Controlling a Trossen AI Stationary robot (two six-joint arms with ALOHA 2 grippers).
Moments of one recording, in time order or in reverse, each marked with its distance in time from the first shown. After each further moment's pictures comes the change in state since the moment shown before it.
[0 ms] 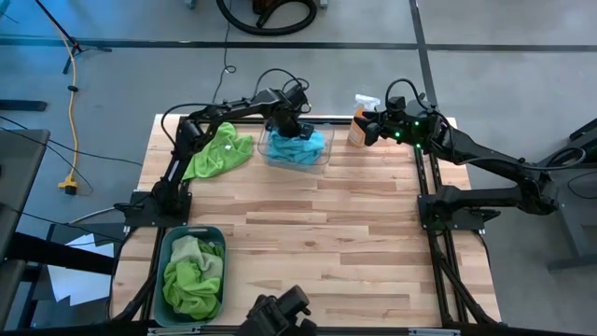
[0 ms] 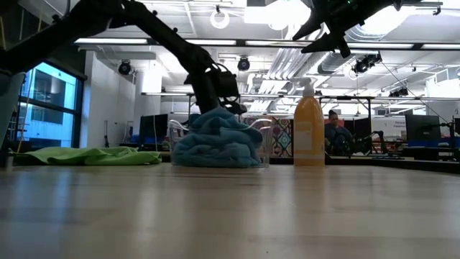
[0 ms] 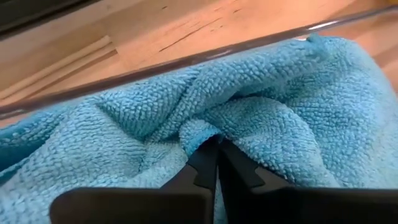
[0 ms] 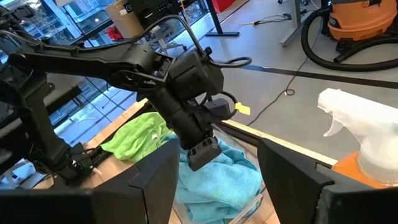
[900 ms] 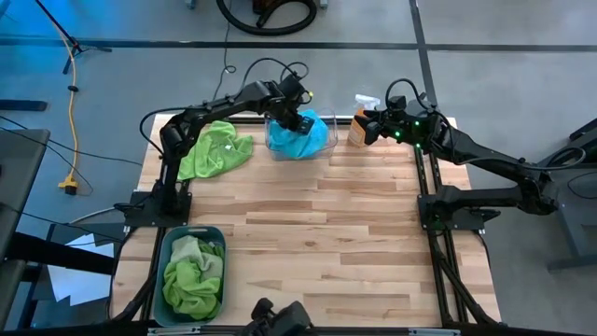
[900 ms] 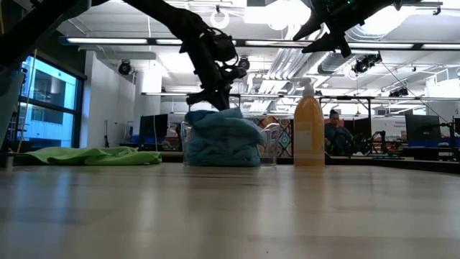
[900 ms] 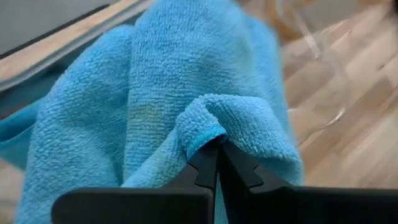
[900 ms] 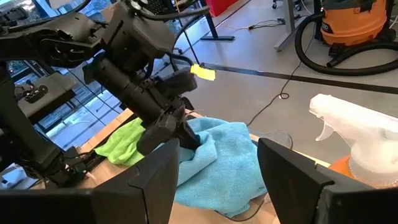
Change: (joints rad) left arm -0.049 -0.200 0.000 -0.005 -0.074 0.073; right arm -0.001 0.000 0.000 0.005 0.026 -0.010
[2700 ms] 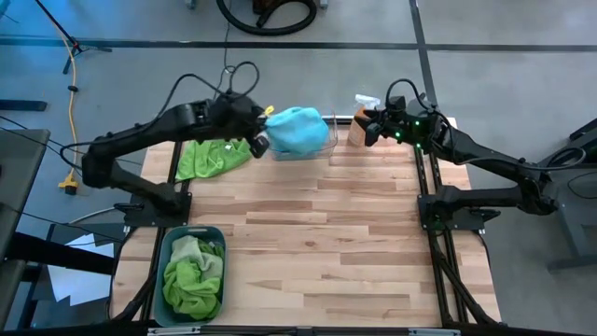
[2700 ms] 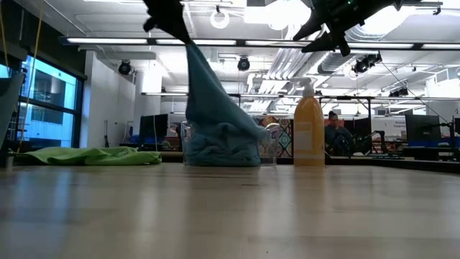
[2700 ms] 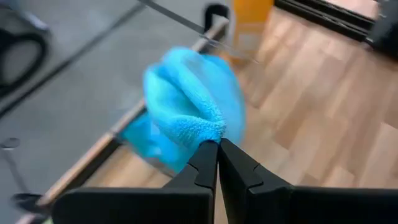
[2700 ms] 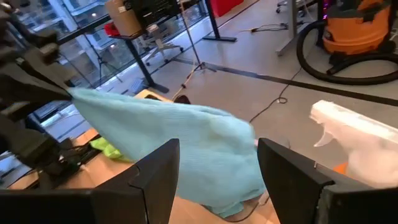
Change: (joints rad) left arm -0.247 -0.720 -0.409 0.030 -0.379 0.263; right arm 0.000 -0.001 0.000 0.000 -0.011 -0.063
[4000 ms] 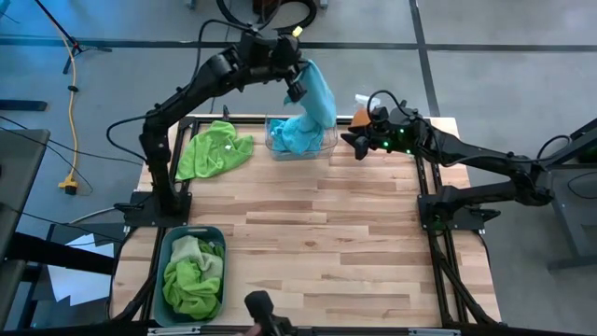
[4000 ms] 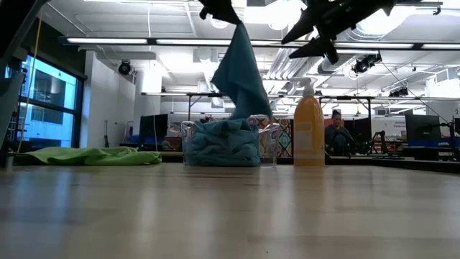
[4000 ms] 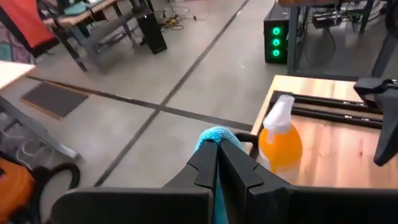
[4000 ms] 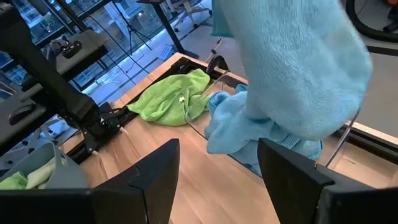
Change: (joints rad) left arm 0.196 0.524 0.774 0.124 0.170 0.450; right arm 0.099 0.088 0.000 0.000 -0.090 0.089
